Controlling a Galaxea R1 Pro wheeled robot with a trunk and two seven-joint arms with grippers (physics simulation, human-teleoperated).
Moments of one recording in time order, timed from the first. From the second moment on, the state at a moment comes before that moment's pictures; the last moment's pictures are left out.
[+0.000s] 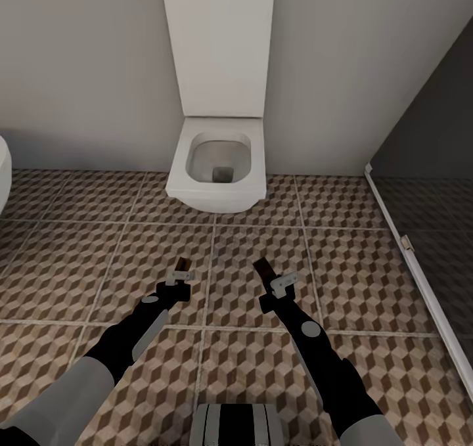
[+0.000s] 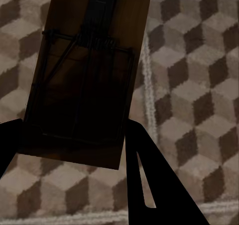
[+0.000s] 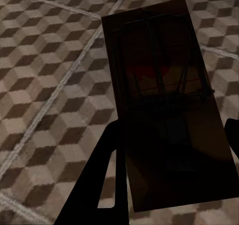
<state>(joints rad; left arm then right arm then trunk) -0.73 0.11 -0.48 -0.84 0.44 0.29 0.18 -0.48 0.09 0.20 -1.13 0.20 0.11 0.14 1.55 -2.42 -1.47</state>
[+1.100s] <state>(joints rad) -0.73 0.11 -0.48 -0.84 0.44 0.29 0.18 -0.48 0.09 0.20 -1.13 0.20 0.11 0.14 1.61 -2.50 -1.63</state>
